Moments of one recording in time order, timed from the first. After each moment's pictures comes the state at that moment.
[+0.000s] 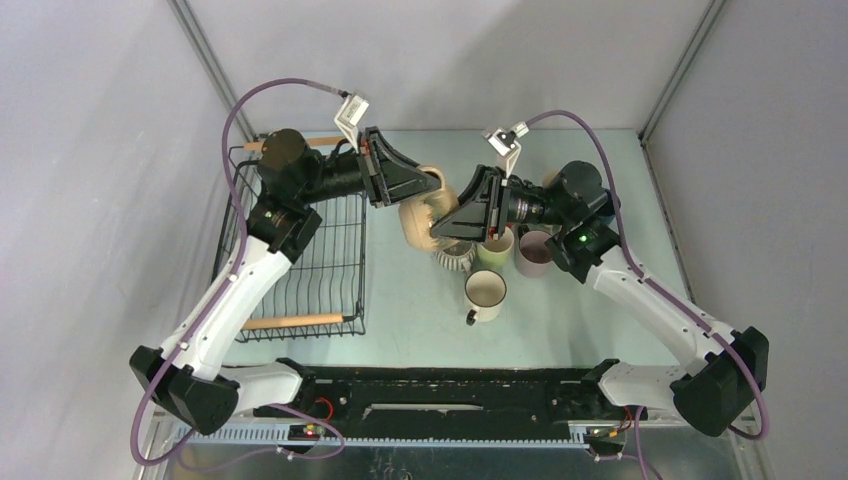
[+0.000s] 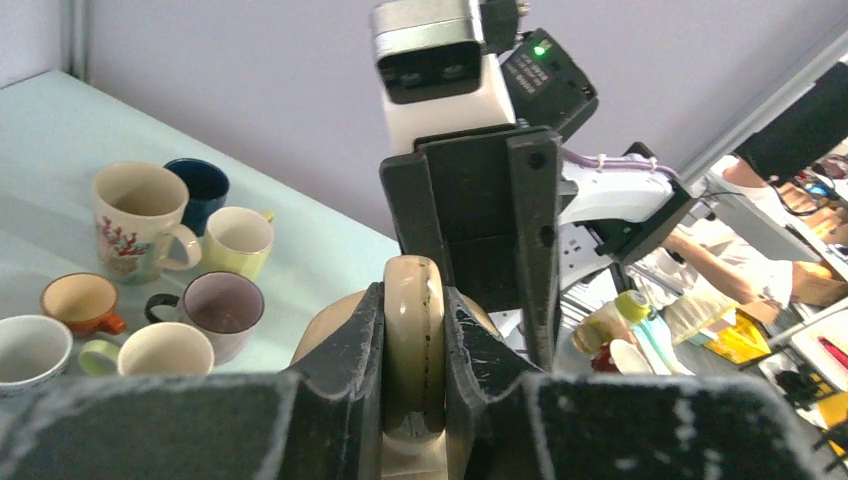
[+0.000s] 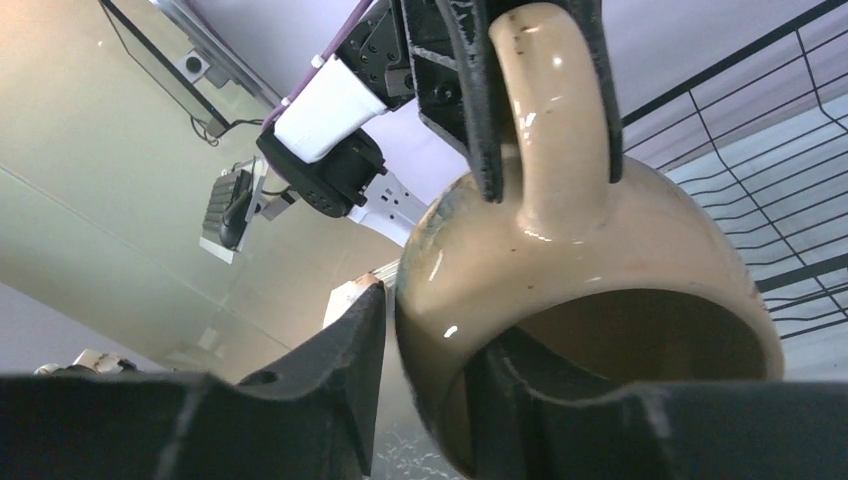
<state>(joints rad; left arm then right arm) -0.47 1.21 1.34 0.07 0.89 -0.66 0.63 1.23 1.13 0.41 -0.96 0.92</state>
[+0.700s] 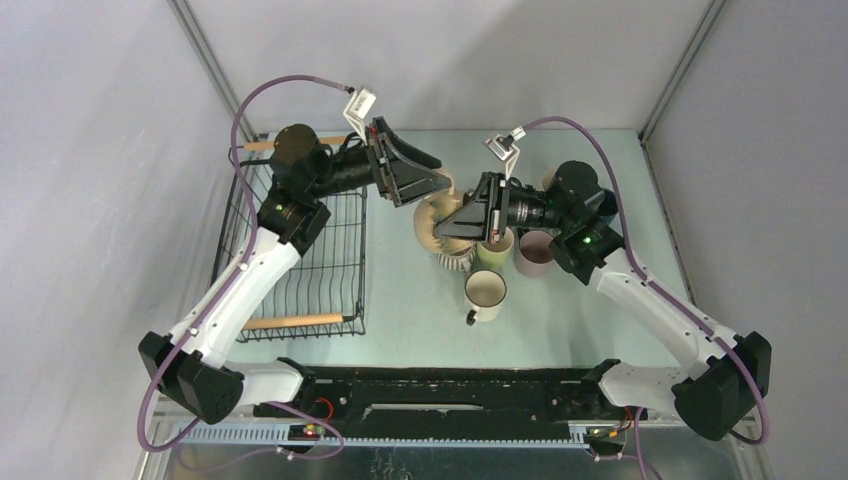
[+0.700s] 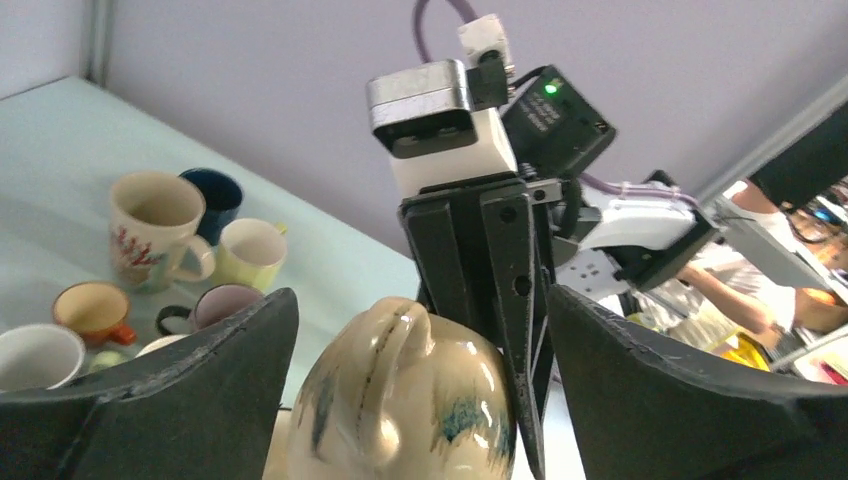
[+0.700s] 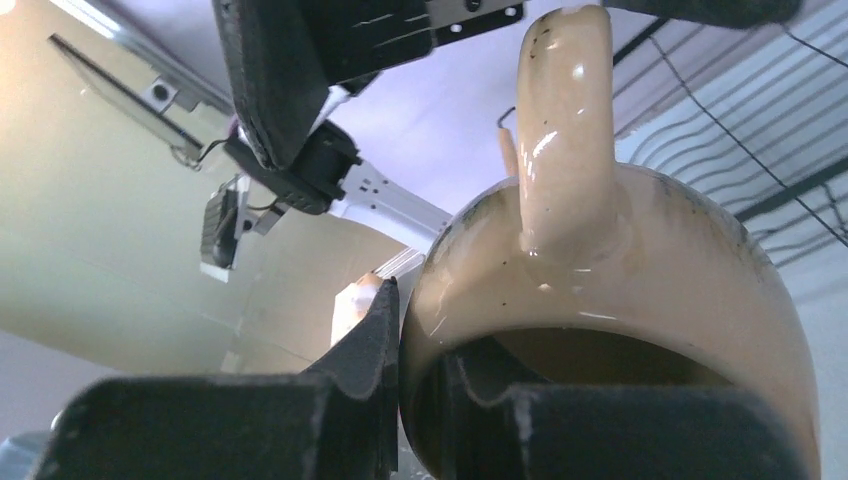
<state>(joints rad) -0.48 1.26 1.34 0.16 0.87 -0.70 0.60 1.21 1.10 0.31 -0.95 0.94</state>
